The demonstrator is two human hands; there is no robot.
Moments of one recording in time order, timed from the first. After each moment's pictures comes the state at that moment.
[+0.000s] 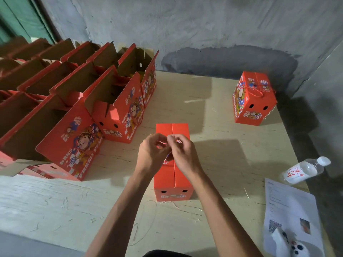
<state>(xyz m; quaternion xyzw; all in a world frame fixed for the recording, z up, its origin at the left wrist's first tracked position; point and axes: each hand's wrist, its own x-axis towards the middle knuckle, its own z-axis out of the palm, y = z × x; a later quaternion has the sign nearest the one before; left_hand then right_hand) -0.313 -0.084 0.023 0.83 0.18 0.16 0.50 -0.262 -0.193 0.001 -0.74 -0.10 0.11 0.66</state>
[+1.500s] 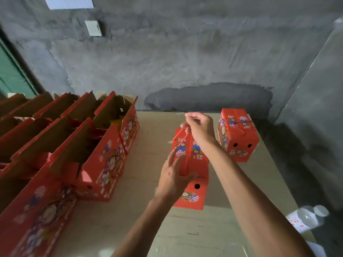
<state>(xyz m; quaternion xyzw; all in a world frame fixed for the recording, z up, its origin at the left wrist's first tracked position) -0.144 -0.148 0.038 0.89 0.03 0.12 0.43 -0.011 -0.236 0.123 -0.73 -0.08 -0.03 0.68</state>
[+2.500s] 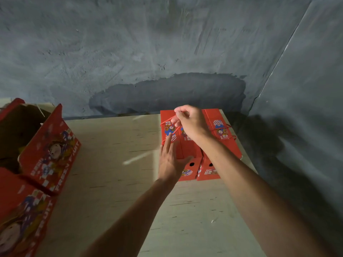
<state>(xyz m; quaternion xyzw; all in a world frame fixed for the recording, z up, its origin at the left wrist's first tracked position) 0.181 -0.249 -0.079 0.89 0.01 0.13 0.44 0.254 -0.335 0.043 -0.82 -0.05 -0.04 0.57</state>
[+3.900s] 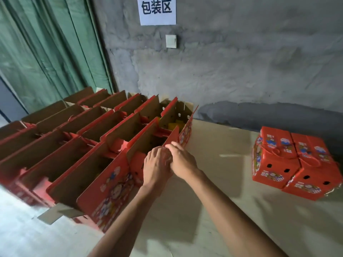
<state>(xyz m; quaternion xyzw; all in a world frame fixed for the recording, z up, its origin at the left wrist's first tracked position) -0.210 0.072 0.046 0.92 0.23 0.24 0.23 -0.121 -0.013 0.069 -0.88 -0.39 0.05 0.25</state>
